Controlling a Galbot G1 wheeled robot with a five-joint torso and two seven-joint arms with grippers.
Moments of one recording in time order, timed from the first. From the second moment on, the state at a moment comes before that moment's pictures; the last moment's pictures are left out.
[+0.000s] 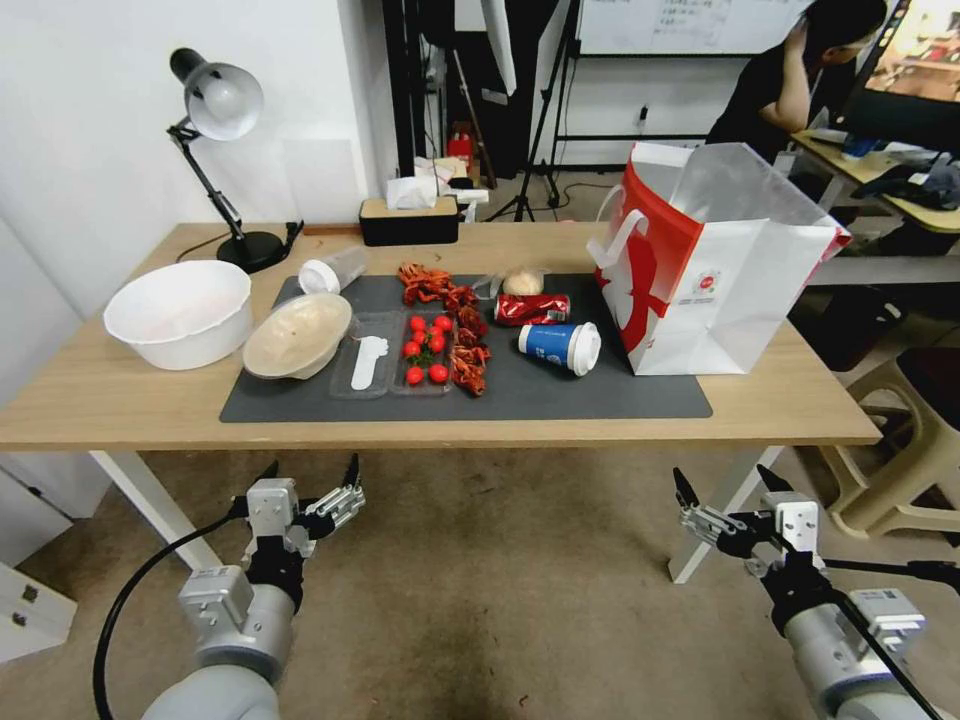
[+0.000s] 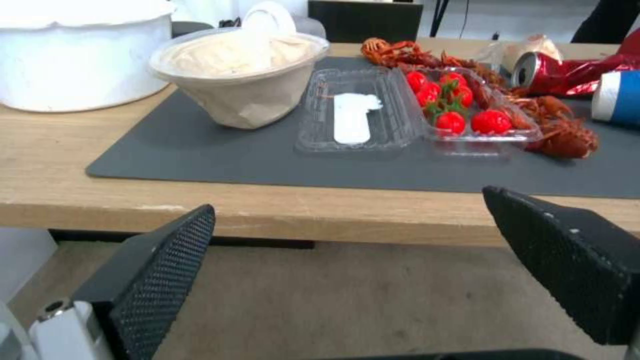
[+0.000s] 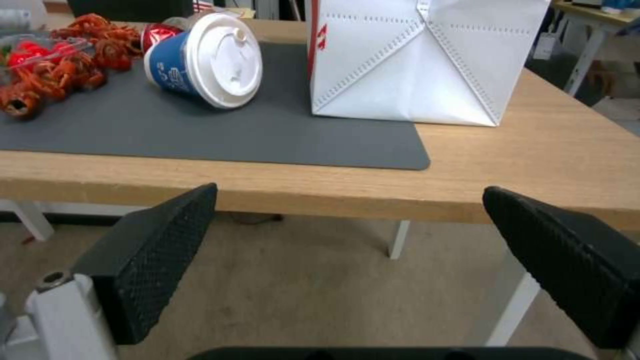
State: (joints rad) left arm 1.77 -1.25 -0.45 -2.35 -0.36 0.20 -0.32; right arm -1.85 1.37 0.77 2.35 0.25 -0.22 -0.08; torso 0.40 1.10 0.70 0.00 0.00
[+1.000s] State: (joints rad) left arm 1.76 -1.26 -0.45 -2.33 -0.37 0.16 -0.31; right arm -1.49 0.92 0.70 2.16 0.61 -0.13 -0.17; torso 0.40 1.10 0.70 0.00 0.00
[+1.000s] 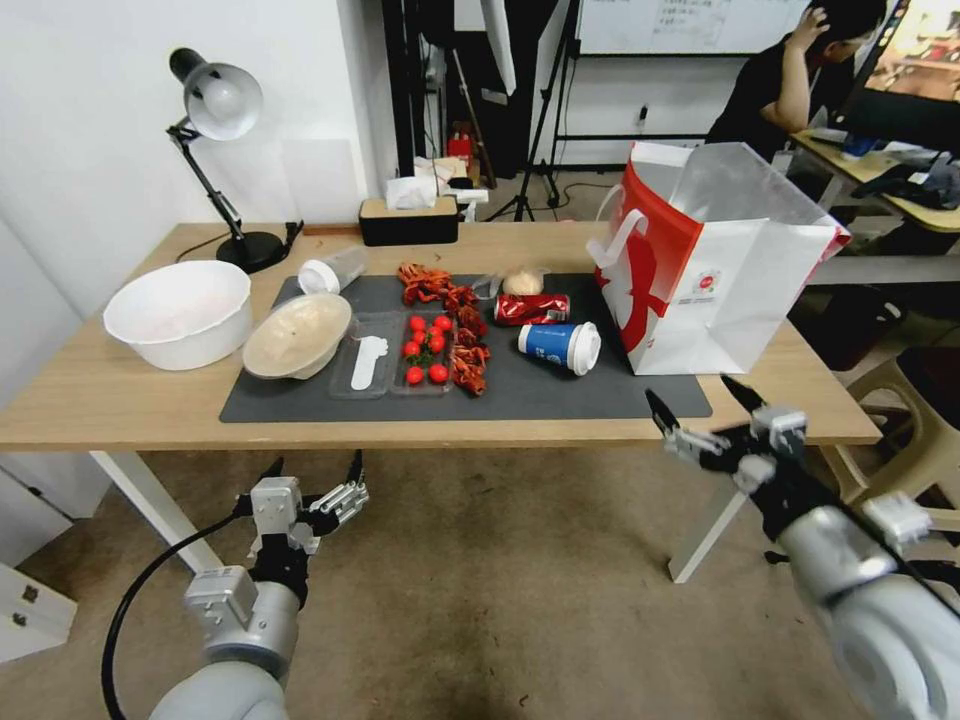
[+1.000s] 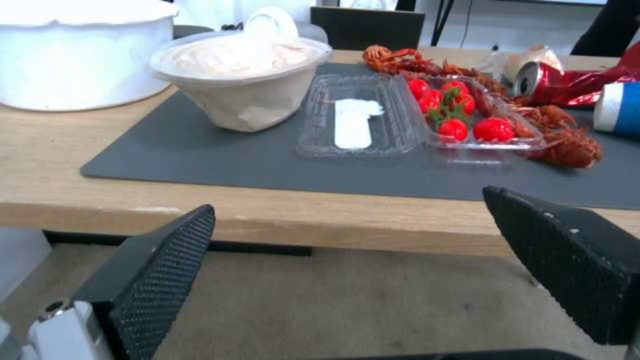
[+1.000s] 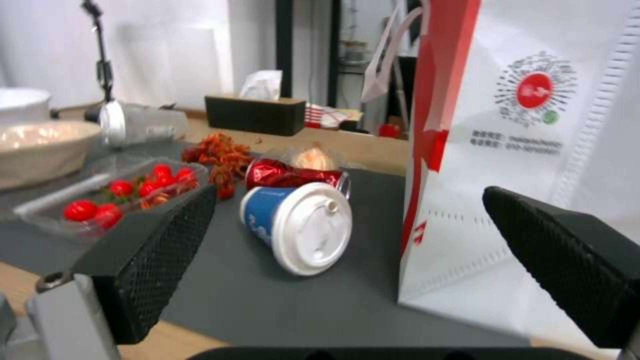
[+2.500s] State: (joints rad) left arm 1.75 -1.29 -0.47 -2.28 -0.36 0.13 -0.32; right arm -0.64 0.75 -0.05 1.66 0.74 -0.13 -0.25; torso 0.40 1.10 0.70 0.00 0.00
